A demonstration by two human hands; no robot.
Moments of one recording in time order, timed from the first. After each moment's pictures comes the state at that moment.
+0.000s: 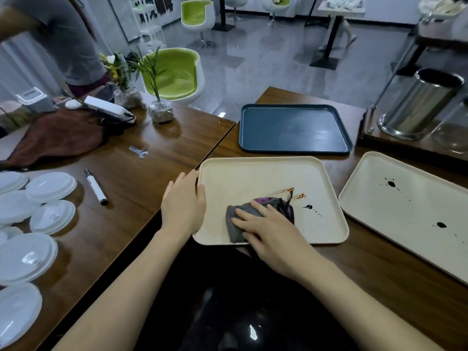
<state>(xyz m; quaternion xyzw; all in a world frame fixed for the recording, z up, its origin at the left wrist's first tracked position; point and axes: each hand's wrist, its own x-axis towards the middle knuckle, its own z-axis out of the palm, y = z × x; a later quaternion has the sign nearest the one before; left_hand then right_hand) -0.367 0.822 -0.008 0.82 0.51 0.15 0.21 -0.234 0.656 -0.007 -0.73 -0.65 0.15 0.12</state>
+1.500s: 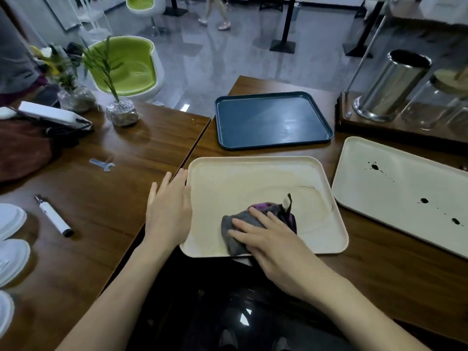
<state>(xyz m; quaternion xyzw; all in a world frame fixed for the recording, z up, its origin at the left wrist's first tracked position) -0.362 0.864 -0.032 0.88 0.39 0.12 0.22 -0.248 0.643 -0.010 -0.77 -0.60 0.17 0.13</state>
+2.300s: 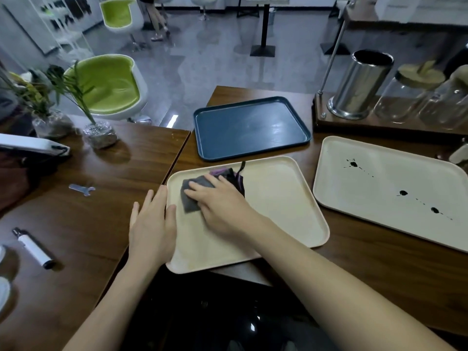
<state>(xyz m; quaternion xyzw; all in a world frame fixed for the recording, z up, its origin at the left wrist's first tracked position) -0.362 0.864 -0.039 0.88 0.40 0.14 0.20 -0.206 0.765 -0.018 -0.78 -0.61 0.11 0.13</state>
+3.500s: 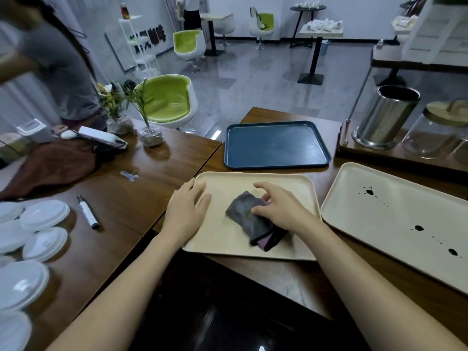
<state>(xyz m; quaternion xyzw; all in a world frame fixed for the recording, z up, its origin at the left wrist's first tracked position) -0.338 0.843 -0.022 0.88 0.39 0.18 0.21 -0.146 0.684 0.003 -0.80 -0.45 0.25 0.31</state>
